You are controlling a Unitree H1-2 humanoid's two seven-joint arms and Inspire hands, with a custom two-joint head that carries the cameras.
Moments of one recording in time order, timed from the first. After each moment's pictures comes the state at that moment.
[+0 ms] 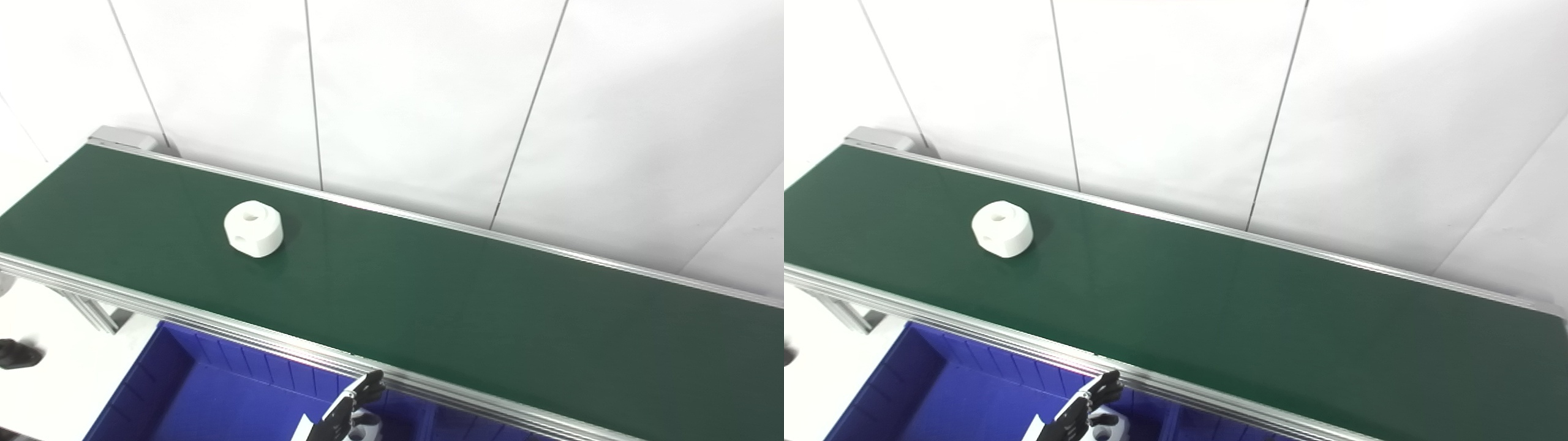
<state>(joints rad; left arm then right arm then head) 0.49 0.02 -0.34 0.03 0.23 -0.43 0.09 0.60 -0.04 0.29 0.00 -0.07 -0.41 -0.06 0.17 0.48</state>
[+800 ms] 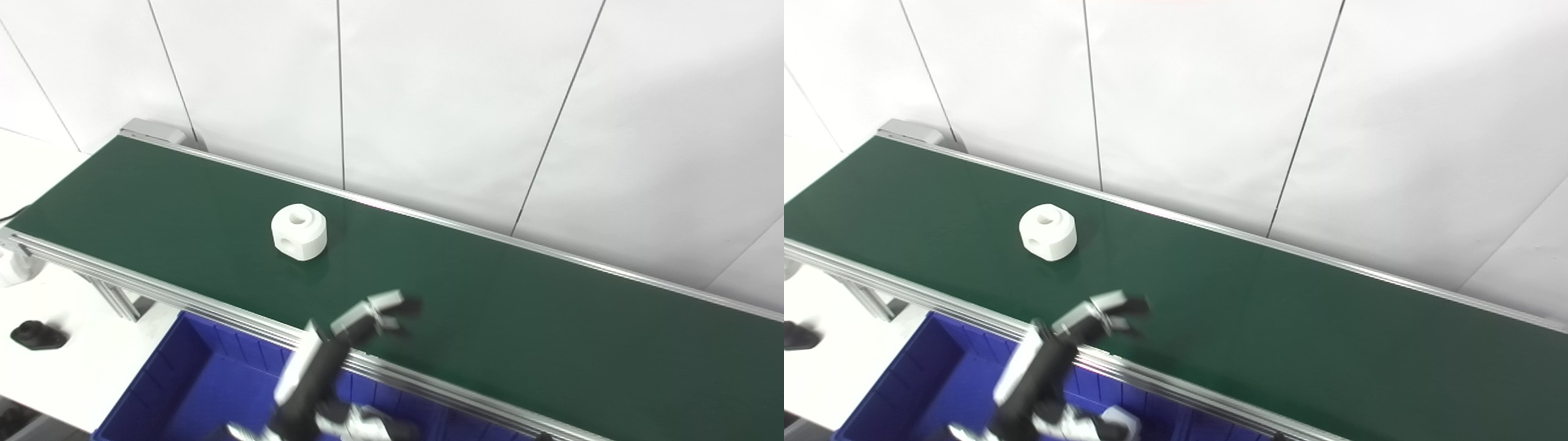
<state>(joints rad) 0.25 0.15 -0.30 -0.36 0.18 -0.41 0.05 0.61 -0.02 0.30 -0.07 -0.01 -0.41 0.00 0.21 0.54</state>
